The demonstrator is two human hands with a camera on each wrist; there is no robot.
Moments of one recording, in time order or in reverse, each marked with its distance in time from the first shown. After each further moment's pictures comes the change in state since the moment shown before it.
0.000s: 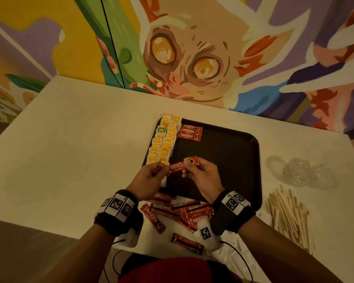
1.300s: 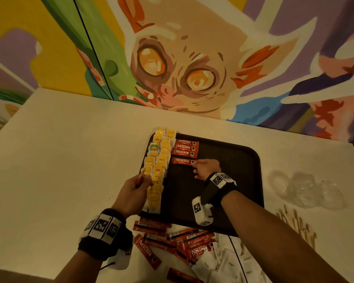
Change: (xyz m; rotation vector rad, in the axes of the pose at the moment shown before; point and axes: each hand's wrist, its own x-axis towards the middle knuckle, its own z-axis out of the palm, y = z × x) left_hand 0.056 -0.003 -0.021 -0.085 0.149 -0.203; right_hand 0.153 -0.006 -0.034 -0.445 0.496 0.369
